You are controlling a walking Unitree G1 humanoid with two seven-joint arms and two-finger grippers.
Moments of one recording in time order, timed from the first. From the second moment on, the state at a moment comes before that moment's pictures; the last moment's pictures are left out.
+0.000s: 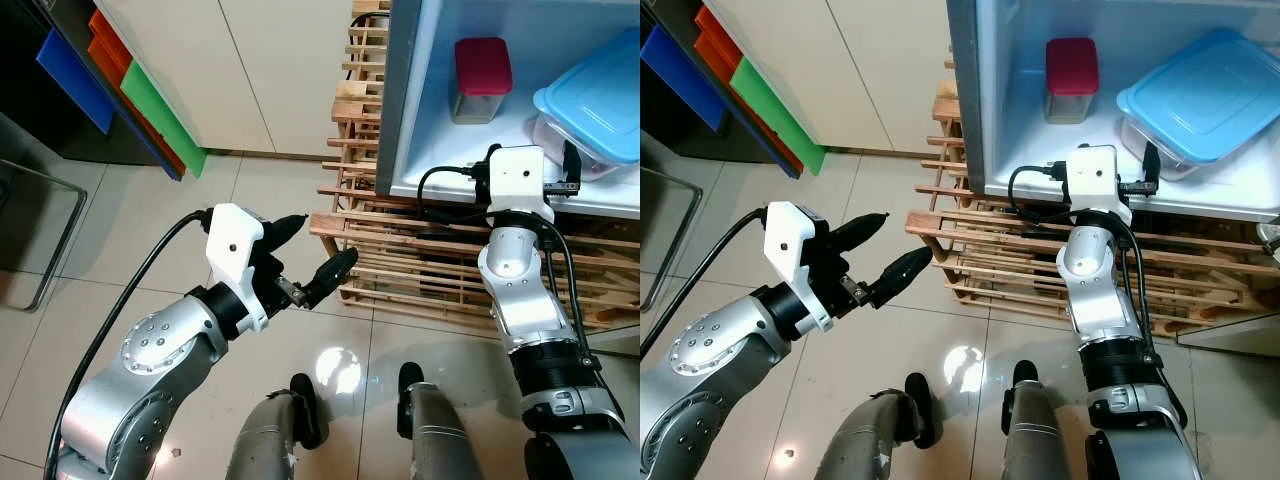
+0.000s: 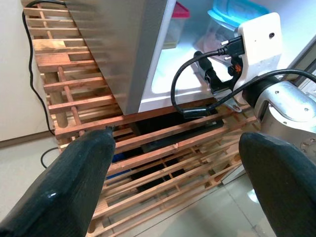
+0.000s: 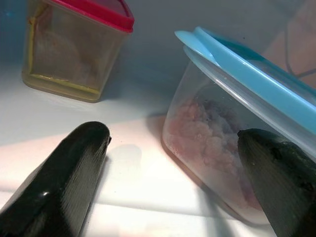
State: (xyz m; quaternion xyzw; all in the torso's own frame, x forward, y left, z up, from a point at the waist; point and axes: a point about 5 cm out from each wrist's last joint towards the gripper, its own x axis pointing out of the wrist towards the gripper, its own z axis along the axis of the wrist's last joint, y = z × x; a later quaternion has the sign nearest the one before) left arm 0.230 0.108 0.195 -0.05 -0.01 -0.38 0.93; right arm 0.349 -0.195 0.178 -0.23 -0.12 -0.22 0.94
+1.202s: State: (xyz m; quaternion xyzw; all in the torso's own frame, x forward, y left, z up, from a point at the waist) left arm 0.233 0.100 0.186 -0.06 0.00 -0.39 0.92; right arm 0.248 -0.239 0.179 -0.19 -0.08 -0.29 0.93
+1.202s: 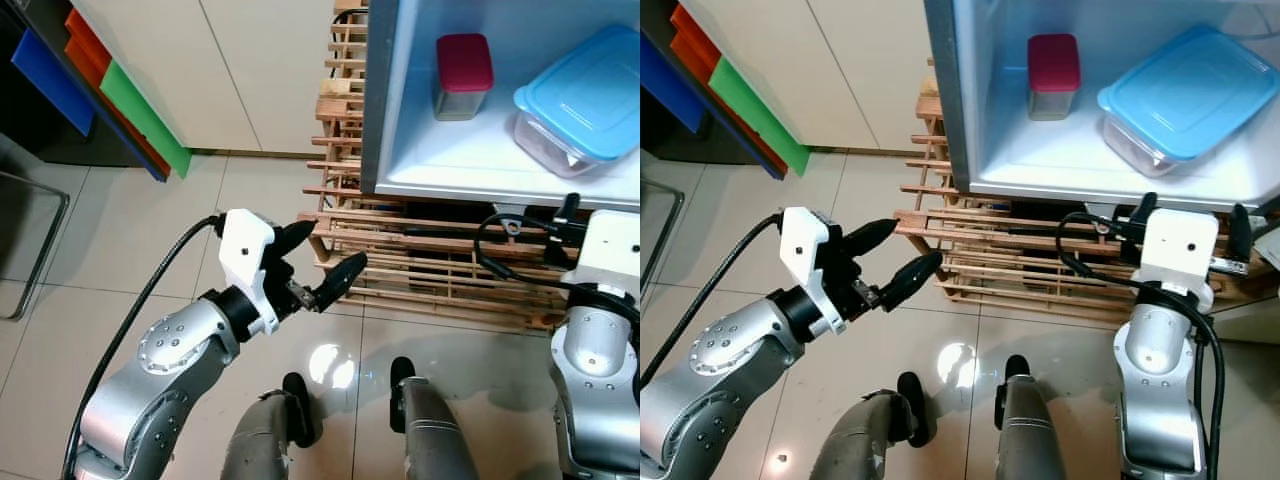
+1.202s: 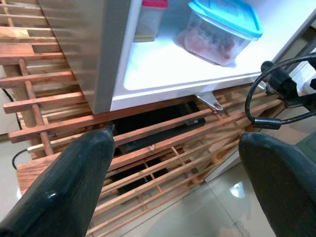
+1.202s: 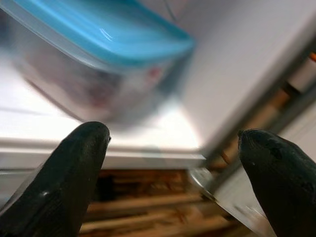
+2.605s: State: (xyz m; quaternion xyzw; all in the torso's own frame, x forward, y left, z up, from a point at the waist) left arm 0.233 0.099 0.185 -0.06 0.00 -0.38 0.92; right arm 0.344 -0.176 0.195 -0.14 -0.17 -0.19 0.96
